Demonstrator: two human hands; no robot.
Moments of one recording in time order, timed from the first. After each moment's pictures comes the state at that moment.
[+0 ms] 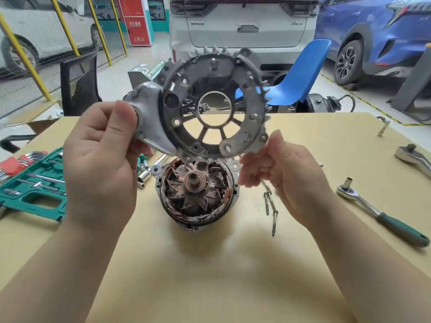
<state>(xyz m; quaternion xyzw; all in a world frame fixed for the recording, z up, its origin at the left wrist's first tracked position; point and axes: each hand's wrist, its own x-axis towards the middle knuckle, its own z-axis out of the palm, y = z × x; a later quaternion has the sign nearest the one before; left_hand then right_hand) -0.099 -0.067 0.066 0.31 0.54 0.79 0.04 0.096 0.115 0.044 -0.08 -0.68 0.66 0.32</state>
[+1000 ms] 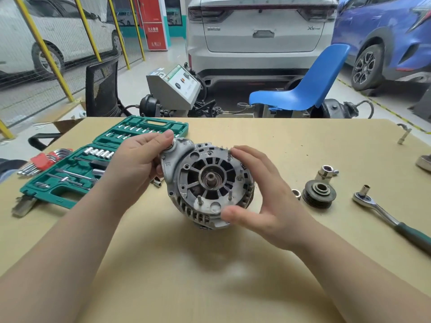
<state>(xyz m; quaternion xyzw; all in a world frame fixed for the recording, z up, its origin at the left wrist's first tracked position) -0.148 -0.066 0.046 0.32 0.56 0.71 0.28 0.086 0.087 0.014 -0.08 -0.89 0.34 0.29</state>
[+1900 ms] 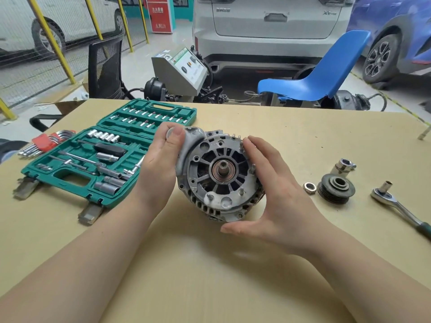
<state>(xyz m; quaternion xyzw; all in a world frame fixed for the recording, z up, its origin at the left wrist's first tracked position) -0.125 -0.057 0.005 0.37 0.60 0.70 0.14 0.080 0.073 0.009 -0.11 -0.94 0.23 0.24</state>
